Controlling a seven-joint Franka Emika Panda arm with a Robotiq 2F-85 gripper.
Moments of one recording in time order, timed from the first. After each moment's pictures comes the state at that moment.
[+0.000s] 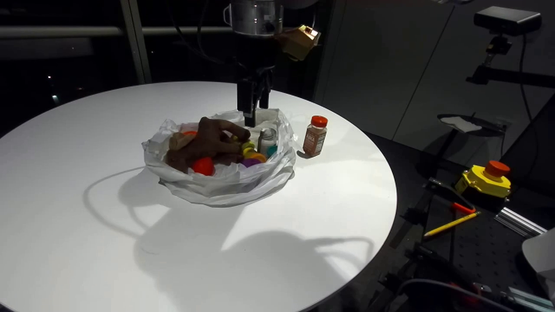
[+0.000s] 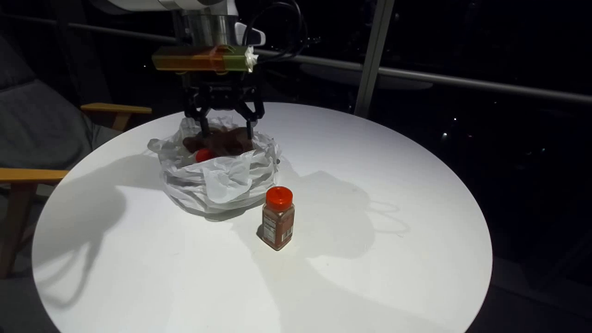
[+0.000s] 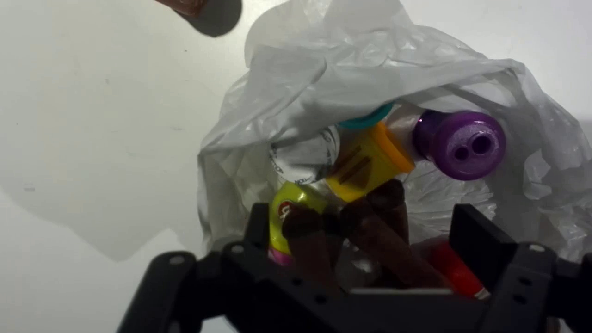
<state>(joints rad) 0.12 0.43 0.10 -1.97 -0.22 2.38 -0.06</state>
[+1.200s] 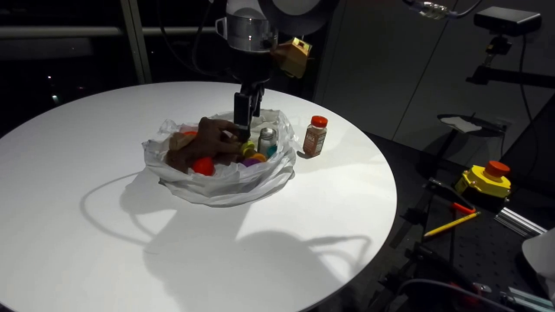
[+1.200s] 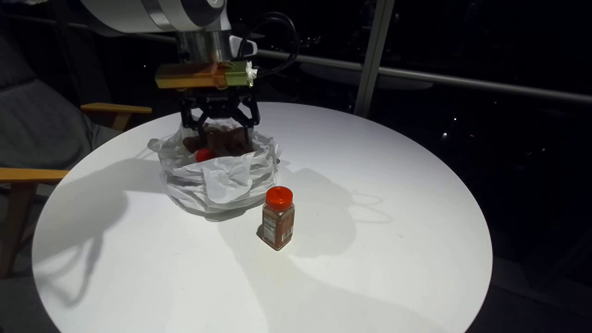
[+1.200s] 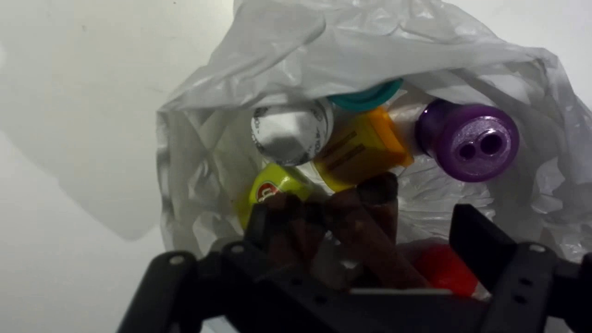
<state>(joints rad) 0.15 0.47 0.08 -1.99 -0.26 2.48 -0.10</state>
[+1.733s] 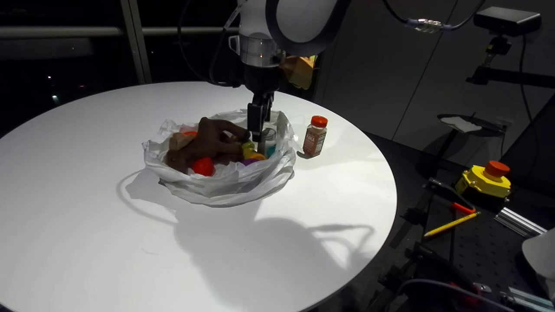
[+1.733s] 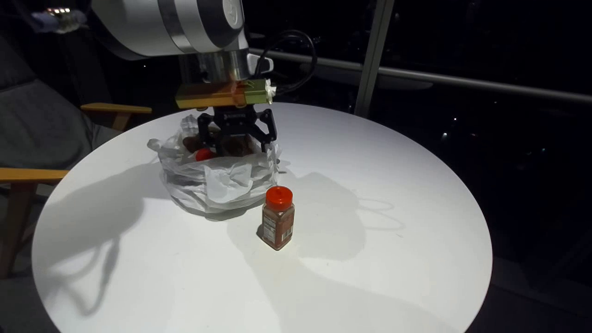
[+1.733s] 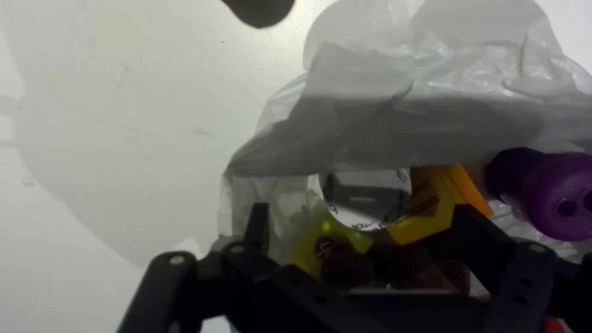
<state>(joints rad) 0.15 0.51 0.02 -1.99 -0.30 2.51 -0.10</state>
